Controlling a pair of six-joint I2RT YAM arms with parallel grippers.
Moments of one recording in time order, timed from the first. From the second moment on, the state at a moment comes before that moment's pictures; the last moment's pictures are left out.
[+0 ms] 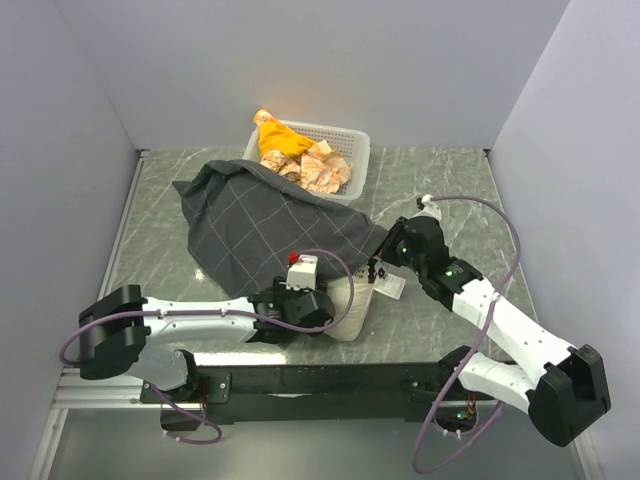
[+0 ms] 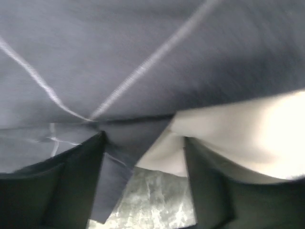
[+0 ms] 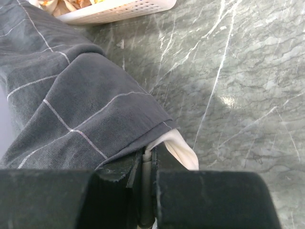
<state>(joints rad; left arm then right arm) -1.25 1.40 0.81 -0.40 -0.67 -0.93 0.51 1.03 0.70 -0.19 0.13 0.78</state>
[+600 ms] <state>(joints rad) -1.49 1.33 1.14 -0.72 -0.70 -0.85 0.55 0.98 0.68 -0.24 0.16 0.77</state>
